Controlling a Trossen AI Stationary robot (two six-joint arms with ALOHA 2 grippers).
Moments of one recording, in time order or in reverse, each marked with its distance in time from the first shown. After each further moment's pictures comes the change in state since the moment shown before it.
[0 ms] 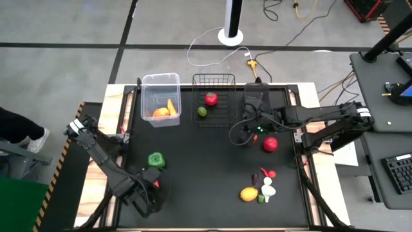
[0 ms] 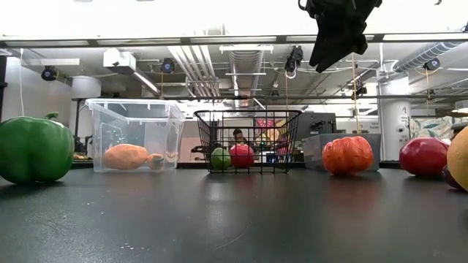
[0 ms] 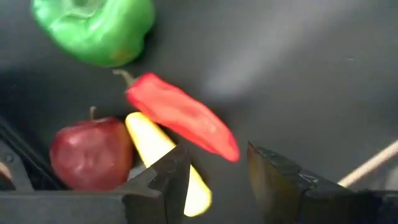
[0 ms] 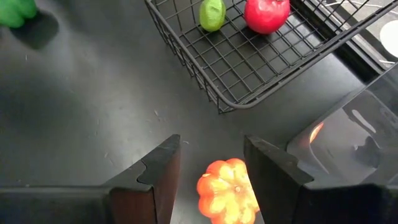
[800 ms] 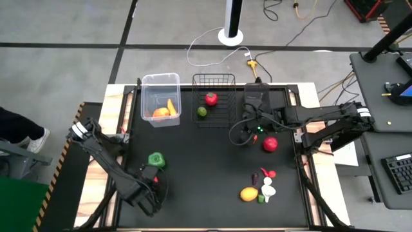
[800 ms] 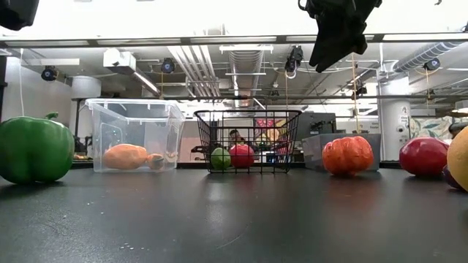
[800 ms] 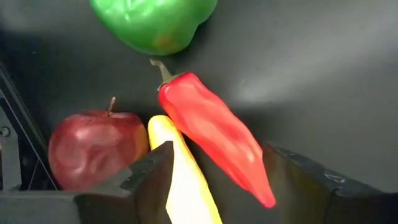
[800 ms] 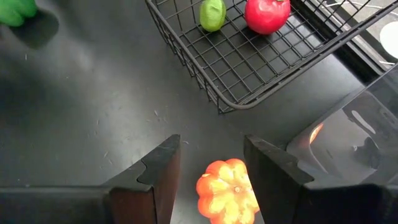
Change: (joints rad) left arm 0.002 0.062 -0.110 0.036 0.002 -0.224; right arm 0.000 0.001 0.000 0.001 -0.001 -0.006
